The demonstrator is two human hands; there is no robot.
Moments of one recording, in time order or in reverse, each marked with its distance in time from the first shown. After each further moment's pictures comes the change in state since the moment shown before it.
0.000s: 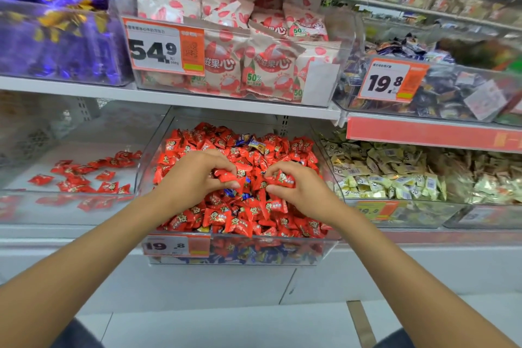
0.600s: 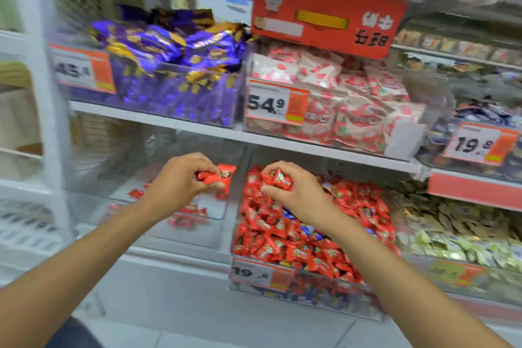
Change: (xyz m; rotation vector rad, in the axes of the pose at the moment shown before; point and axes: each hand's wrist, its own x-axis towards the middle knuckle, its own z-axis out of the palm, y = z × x) left_hand -0.070 -0.088 -0.123 0.018 0.288 -0.123; right_hand 0.074 -0.130 0.055 0.083 0.036 -0.205
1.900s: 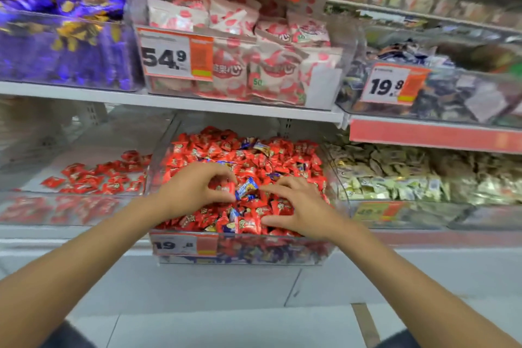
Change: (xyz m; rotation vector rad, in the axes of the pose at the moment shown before) left_hand 0.013 0.087 0.123 0.035 -0.449 0.029; right_hand -0.117 0.107 -0.051 -0.428 -0.236 0.188
